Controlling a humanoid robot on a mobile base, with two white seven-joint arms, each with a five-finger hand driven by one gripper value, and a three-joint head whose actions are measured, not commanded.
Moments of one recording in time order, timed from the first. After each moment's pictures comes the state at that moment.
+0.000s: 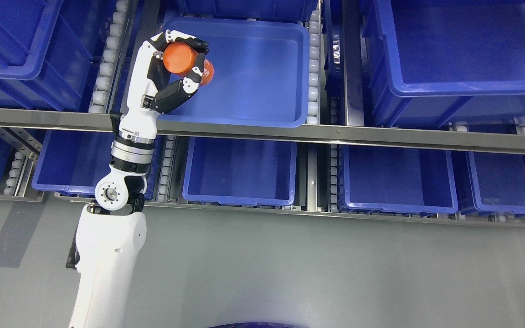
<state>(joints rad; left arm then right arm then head) -0.32 0.00 -0.01 -1.52 0.14 -0.52 -0.30 0.00 0.00 0.00 0.00 0.00 0.04 0.03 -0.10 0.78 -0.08</state>
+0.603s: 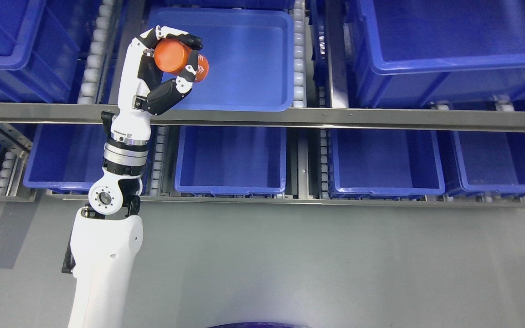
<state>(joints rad) -0.31 0.00 0.00 -1.58 0.14 -0.52 -0.30 0.00 0.00 0.00 0.00 0.00 0.05 0.03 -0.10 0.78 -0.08</state>
